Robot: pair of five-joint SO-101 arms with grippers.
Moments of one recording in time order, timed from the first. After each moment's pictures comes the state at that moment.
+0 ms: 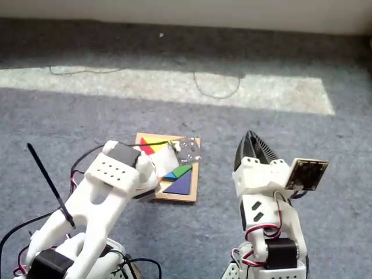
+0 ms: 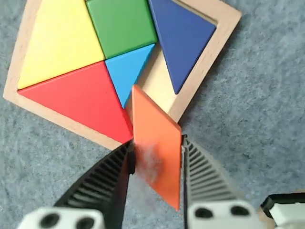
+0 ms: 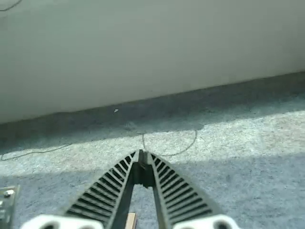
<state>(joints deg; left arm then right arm) 17.4 -26.9 48.4 70.8 -39.5 -9.1 -104.8 83.7 37.7 -11.7</state>
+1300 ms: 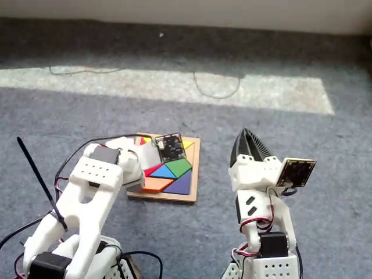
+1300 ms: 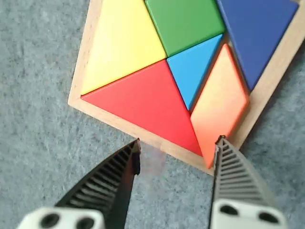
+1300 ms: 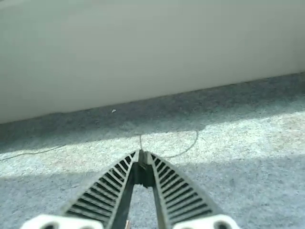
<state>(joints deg) 5.7 -27.5 53.8 54.1 -54.5 -9.2 -104.6 95.2 23.2 -11.5</state>
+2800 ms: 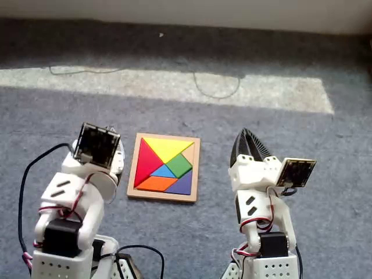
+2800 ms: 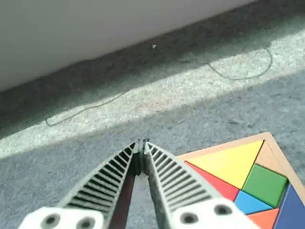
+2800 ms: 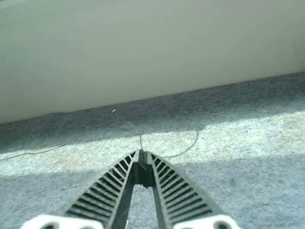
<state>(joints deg) 2.2 -87.2 63.7 55.4 -8.0 -9.2 -104.6 95.4 23.2 -11.5</state>
